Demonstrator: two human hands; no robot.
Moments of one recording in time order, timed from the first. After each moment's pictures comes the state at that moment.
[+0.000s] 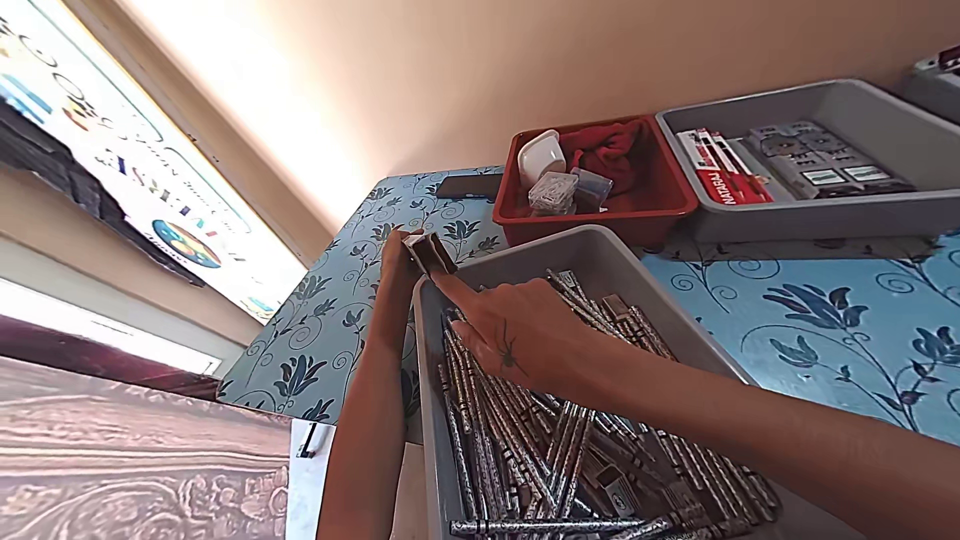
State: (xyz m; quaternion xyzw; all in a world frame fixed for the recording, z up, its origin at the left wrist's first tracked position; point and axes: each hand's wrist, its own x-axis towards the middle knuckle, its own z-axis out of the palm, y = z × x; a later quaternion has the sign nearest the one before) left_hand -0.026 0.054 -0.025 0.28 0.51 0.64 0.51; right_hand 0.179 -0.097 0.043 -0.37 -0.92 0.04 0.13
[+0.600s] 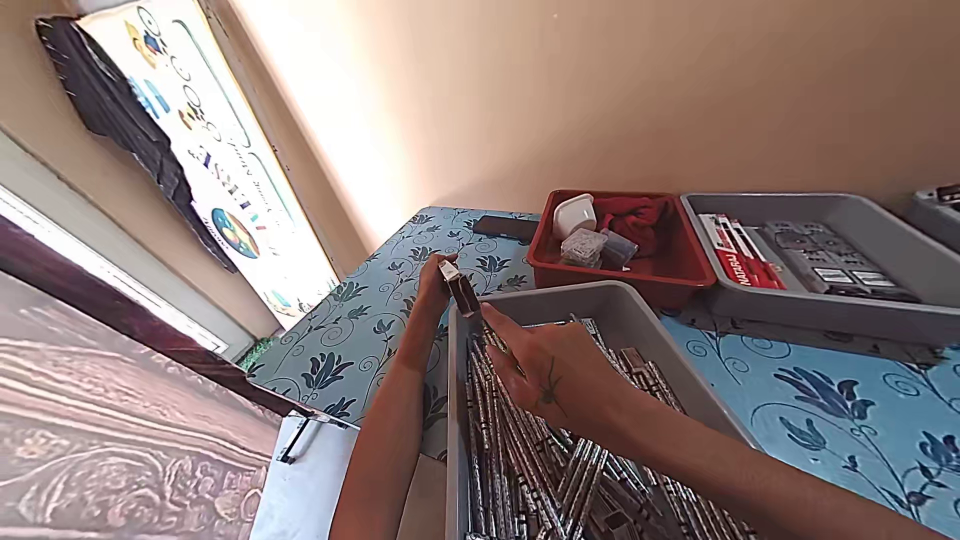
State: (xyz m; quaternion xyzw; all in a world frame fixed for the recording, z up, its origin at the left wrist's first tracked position) left_hand -0.036 0.069 -0.034 0.26 0.49 0.65 0.52; right_hand 0.183 -0.104 0.037 -0.35 -0.91 0.00 0.22
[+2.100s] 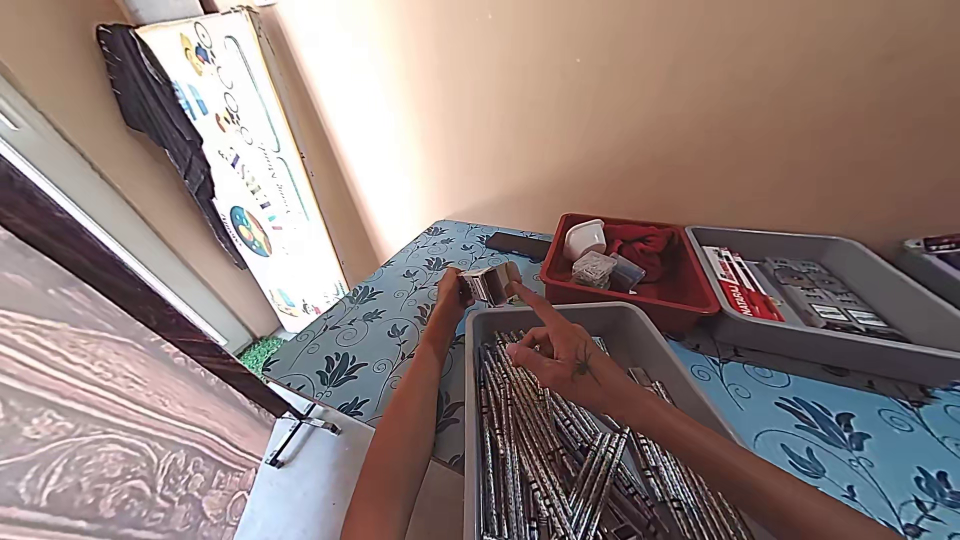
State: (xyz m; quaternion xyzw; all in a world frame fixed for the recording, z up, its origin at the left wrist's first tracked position) left_hand -0.033 0.080 -0.049 0.24 0.48 0.66 0.52; right_hand 0.189 -0.077 0.038 -0.37 -0.82 0.36 0.24
